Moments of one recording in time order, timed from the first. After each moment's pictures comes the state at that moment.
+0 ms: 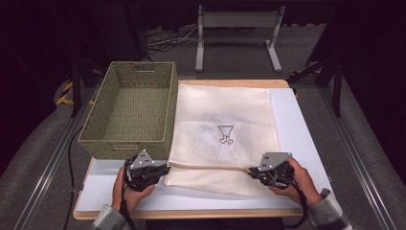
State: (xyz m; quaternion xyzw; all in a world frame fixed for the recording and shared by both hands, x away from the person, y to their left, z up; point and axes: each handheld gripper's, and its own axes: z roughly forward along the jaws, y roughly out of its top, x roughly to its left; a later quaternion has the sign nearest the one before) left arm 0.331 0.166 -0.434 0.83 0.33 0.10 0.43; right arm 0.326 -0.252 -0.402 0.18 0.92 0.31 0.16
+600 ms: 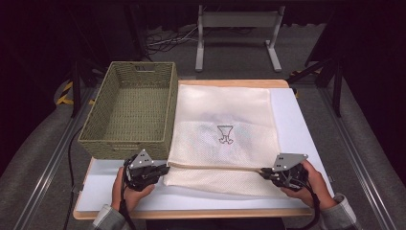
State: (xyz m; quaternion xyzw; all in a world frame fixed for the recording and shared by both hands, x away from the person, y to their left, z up) left arm 0.332 0.168 -0.435 0.84 0.33 0.10 0.42; right arm 0.317 -0.285 -0.400 0.21 0.91 0.31 0.16
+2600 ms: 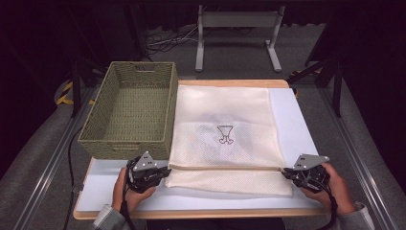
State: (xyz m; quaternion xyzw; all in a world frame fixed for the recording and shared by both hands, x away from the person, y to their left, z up) left arm 0.329 0.162 -0.438 0.85 0.32 0.10 0.41; right arm 0.313 -0.342 -0.411 0.29 0.90 0.26 0.20
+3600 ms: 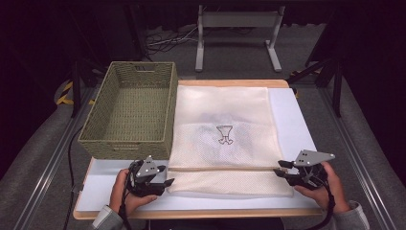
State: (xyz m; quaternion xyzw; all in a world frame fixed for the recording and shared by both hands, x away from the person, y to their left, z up) left arm 0.322 0.160 -0.440 0.87 0.28 0.12 0.38; right arm 0.316 -0.332 -0.403 0.30 0.86 0.36 0.19
